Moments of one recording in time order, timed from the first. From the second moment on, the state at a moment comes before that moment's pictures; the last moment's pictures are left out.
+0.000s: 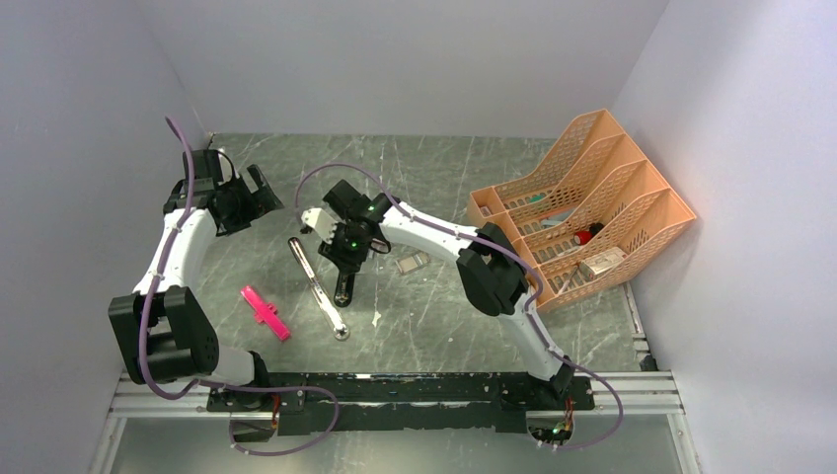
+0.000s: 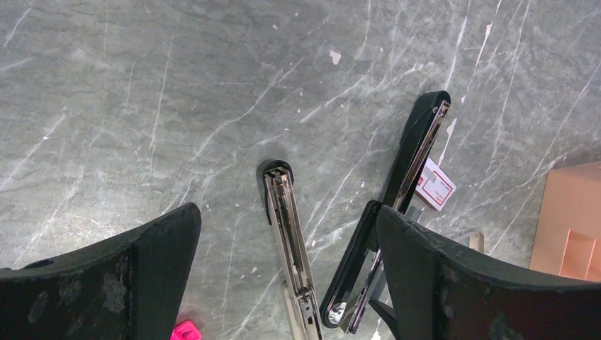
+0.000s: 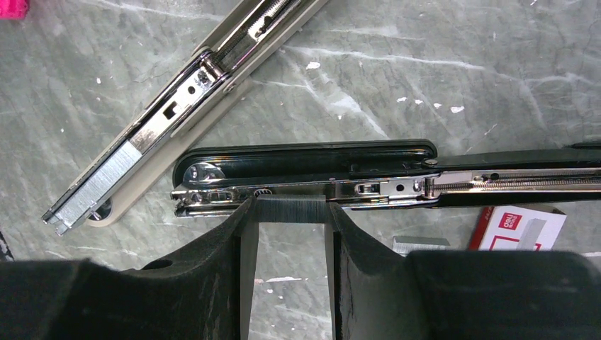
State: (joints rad) left arm 0.17 1.41 1.11 -0.55 0.21 -0.39; right arm 0.93 2.27 1.93 -0.72 -0.34 -0.39
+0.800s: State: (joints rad) left arm 0.17 1.41 1.11 -0.55 0.21 -0.39; right arm 0.94 2.27 1.93 -0.70 -0.32 -0.39
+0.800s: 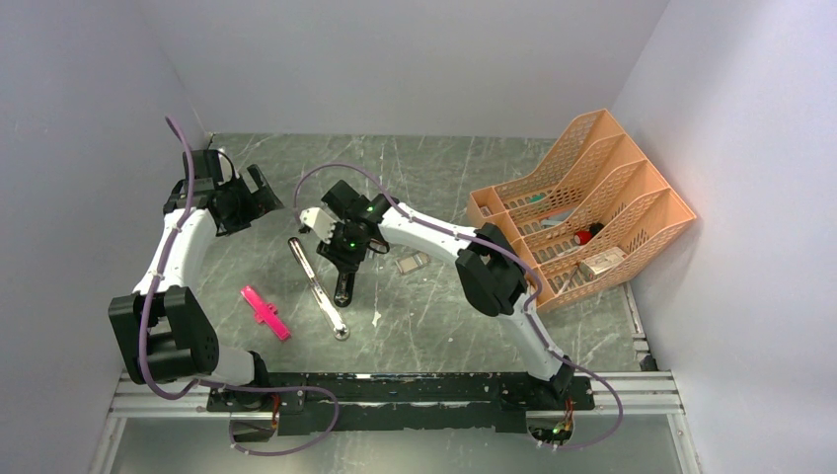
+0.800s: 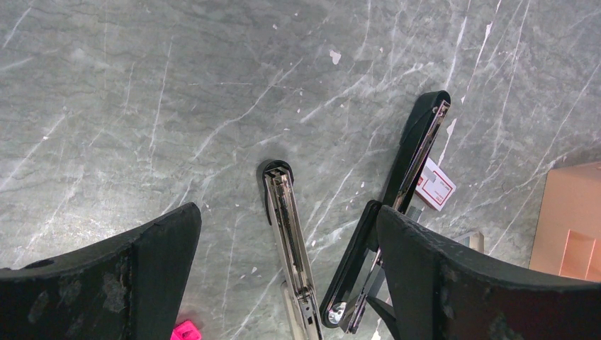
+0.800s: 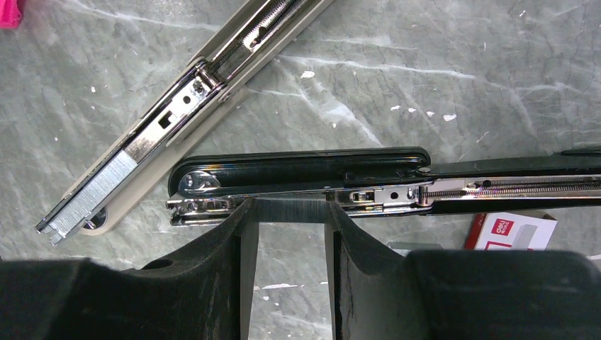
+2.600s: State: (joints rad) left arm 0.17 1.41 1.11 -0.55 0.21 -0.39; right arm 0.94 2.29 1.95 -0.73 -0.26 -0.41
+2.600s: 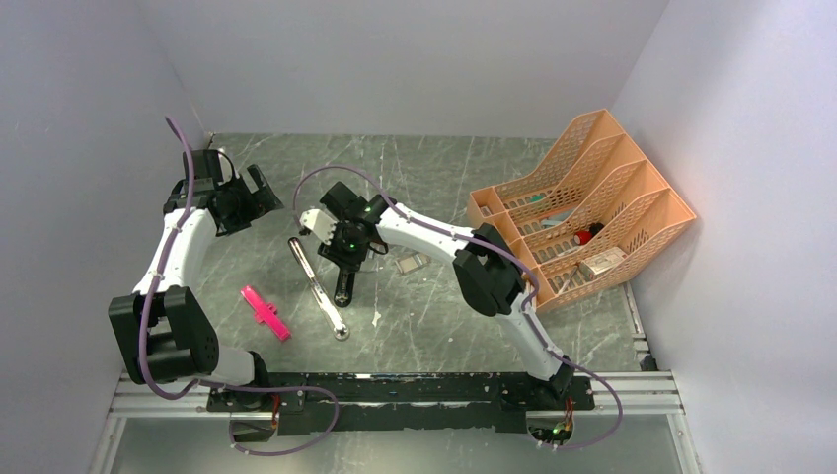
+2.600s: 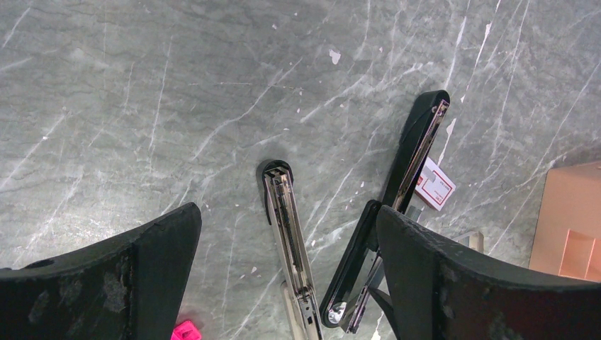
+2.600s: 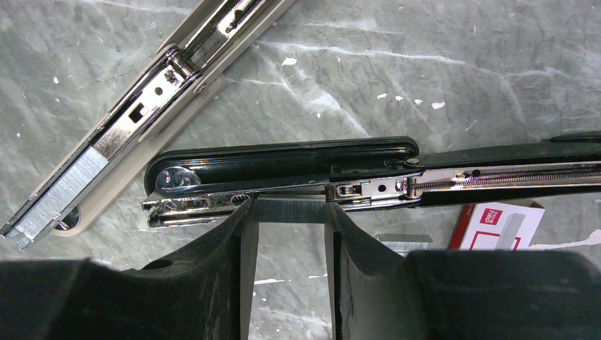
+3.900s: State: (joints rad) left arm 0.17 1.41 1.11 -0.55 0.21 -0.39; right arm 0.94 2.23 1.86 -0.59 -0.33 -0.40
